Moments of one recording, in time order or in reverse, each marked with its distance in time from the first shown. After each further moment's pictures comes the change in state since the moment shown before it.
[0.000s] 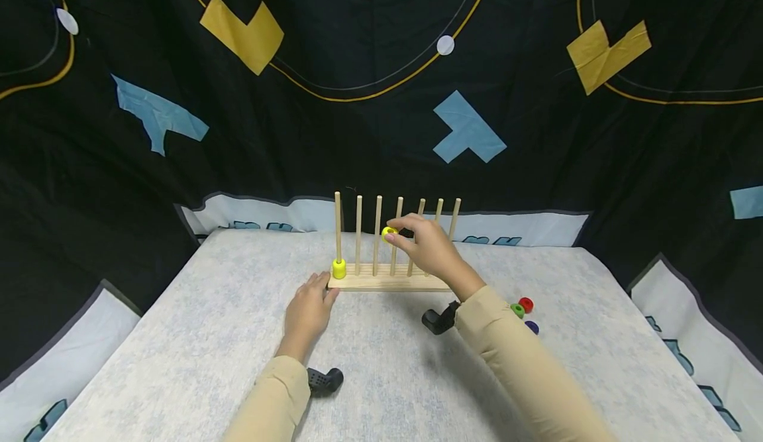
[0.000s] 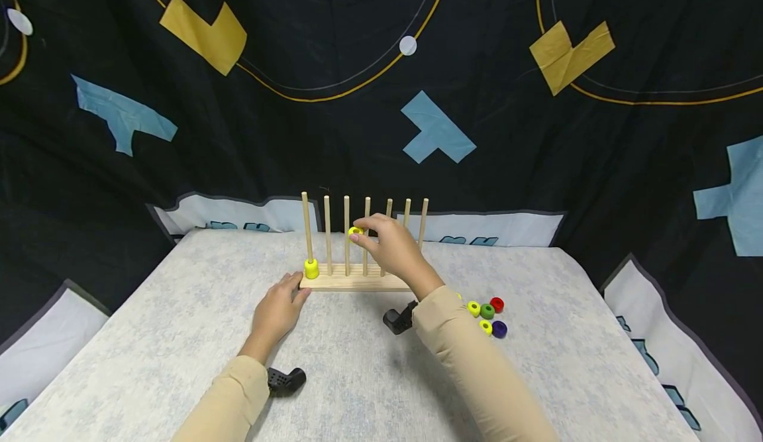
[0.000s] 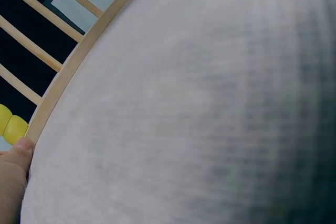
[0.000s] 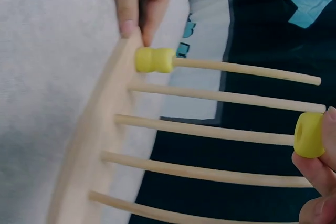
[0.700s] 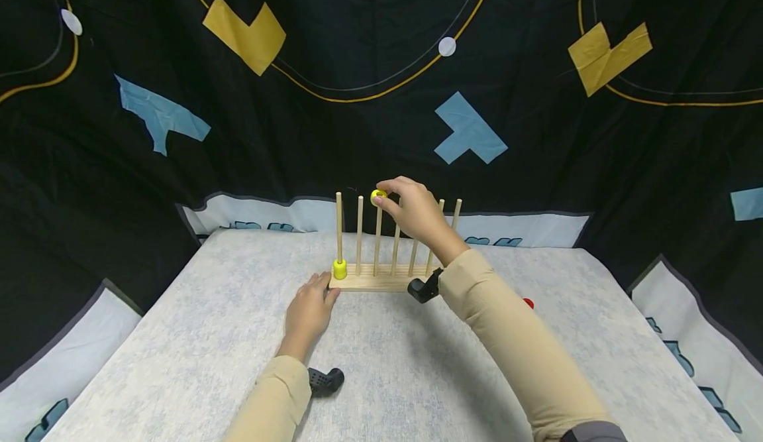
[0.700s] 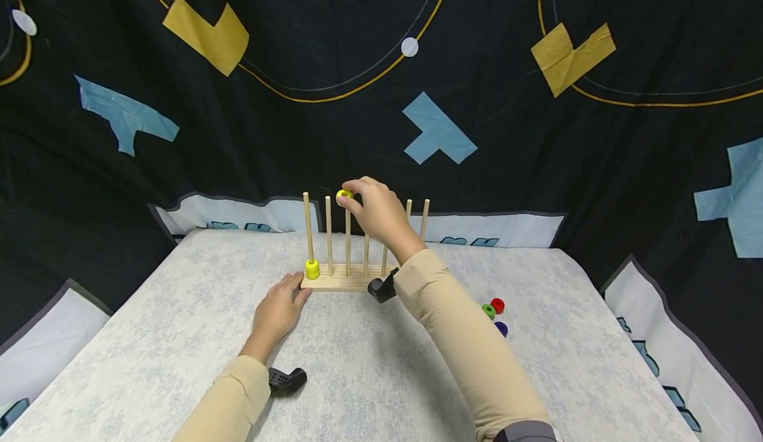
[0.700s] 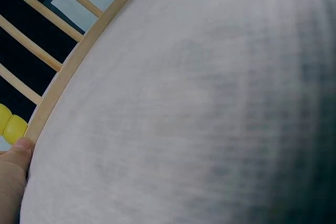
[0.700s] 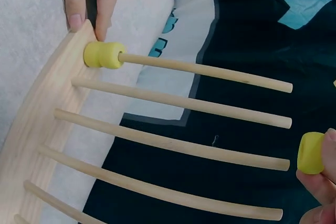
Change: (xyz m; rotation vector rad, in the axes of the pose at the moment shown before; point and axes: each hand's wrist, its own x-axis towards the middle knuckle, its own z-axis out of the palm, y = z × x) left_hand 0.000 -0.002 0.001 -0.011 0.020 0.022; right_hand 0.047 -0.039 -0.024 -0.040 0.041 0.021
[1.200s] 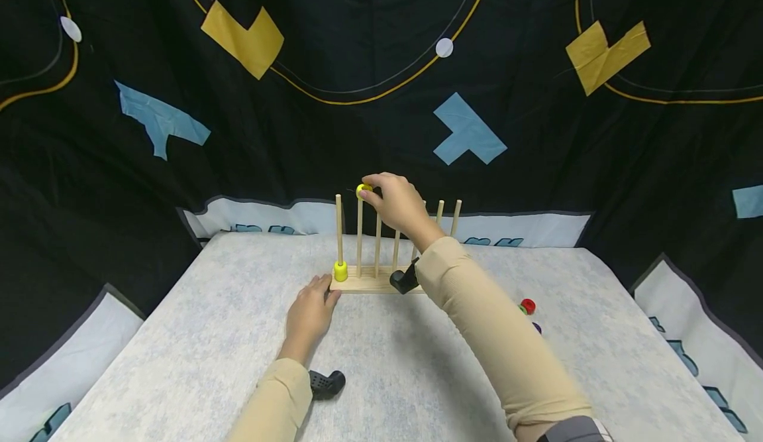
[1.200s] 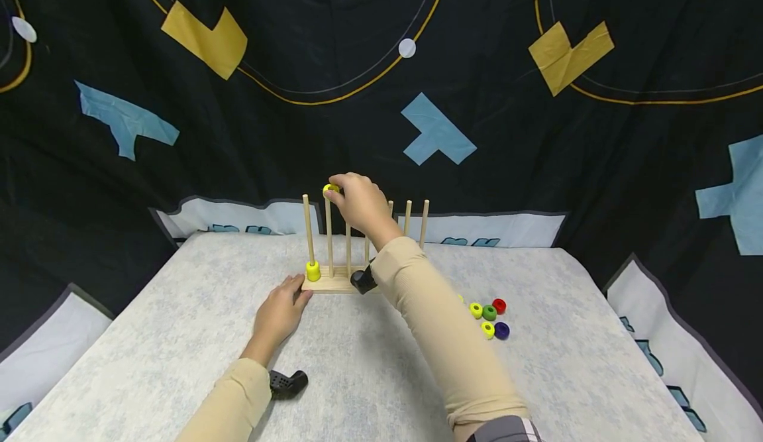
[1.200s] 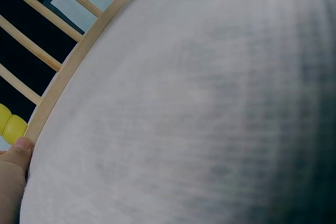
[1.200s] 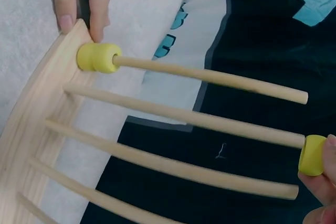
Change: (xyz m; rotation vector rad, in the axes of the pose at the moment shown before) left_hand 0.000 0.000 0.000 0.008 -0.002 -0.008; right_hand 0.025 -0.016 0.014 -0.067 -0.024 0.030
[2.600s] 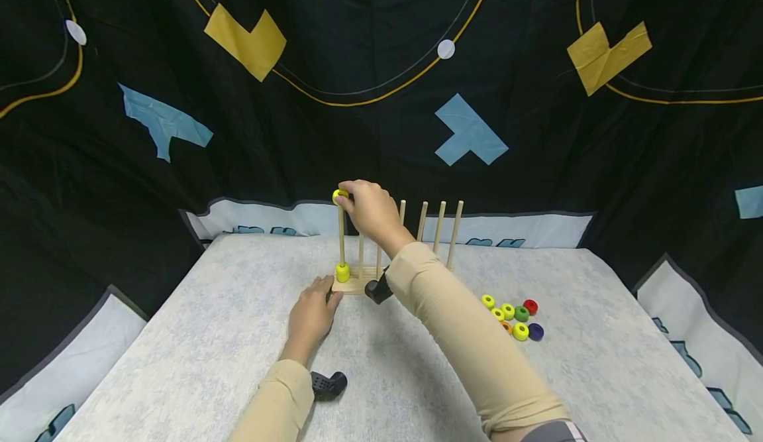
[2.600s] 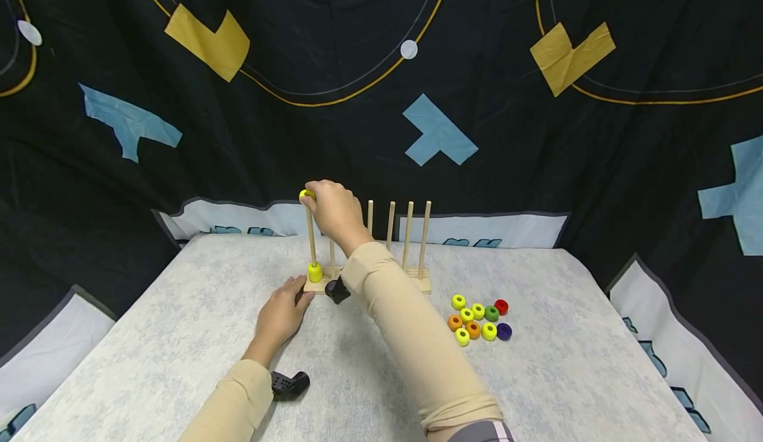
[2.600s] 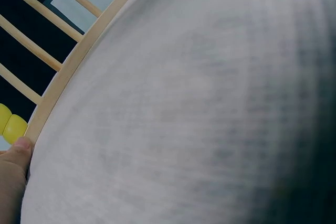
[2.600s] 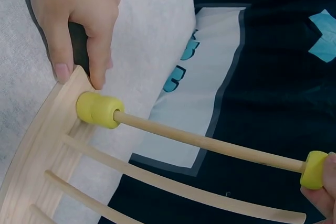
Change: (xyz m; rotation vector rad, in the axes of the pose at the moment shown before) left_hand 0.000 0.000 0.000 -0.013 -0.014 -0.016; right_hand 0.005 -0.037 0.030 -0.036 0.034 -0.014
